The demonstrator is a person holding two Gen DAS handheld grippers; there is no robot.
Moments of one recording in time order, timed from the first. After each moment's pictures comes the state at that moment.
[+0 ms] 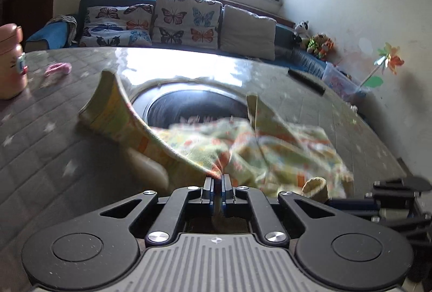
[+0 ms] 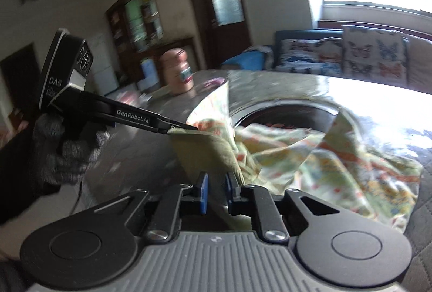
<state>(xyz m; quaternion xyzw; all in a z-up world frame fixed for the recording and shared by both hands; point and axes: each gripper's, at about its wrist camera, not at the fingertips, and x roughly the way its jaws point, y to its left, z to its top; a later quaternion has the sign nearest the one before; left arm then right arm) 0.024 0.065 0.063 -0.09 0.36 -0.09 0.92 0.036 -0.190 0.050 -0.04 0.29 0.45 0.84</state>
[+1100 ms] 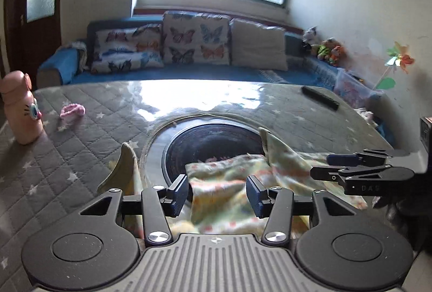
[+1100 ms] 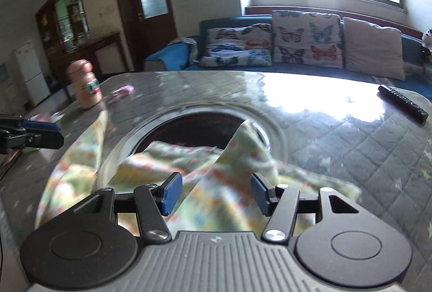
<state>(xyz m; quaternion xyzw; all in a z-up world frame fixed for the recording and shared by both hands) 0.087 0.063 0.109 -0.05 0.34 -0.05 0.94 0.162 -0.200 0.058 -0.02 0.33 0.28 0.90</state>
